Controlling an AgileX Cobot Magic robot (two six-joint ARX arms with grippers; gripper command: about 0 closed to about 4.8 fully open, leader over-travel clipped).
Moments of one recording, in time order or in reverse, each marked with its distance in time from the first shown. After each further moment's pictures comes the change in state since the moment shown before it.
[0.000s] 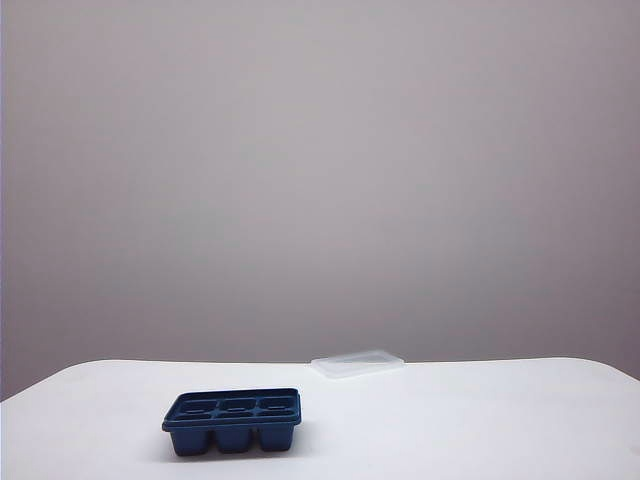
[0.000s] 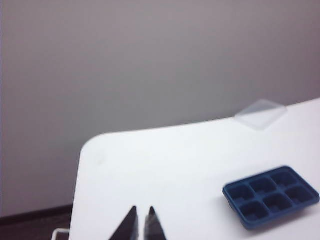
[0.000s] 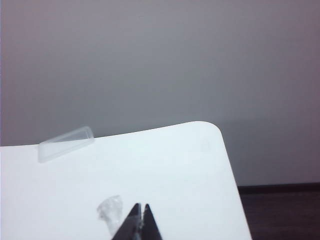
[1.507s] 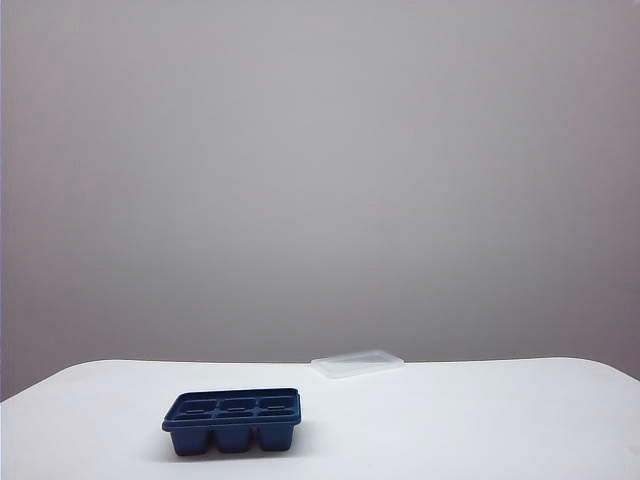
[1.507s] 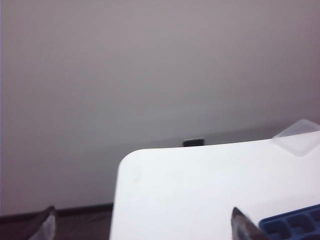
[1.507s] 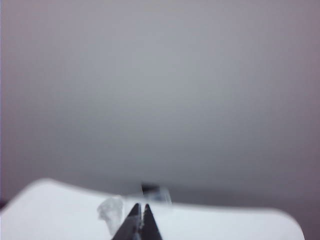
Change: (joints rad) left arm 0.000 0.235 0.184 0.061 -0.129 0.018; right arm 0.245 0.288 0.342 0.129 -0.012 -0.037
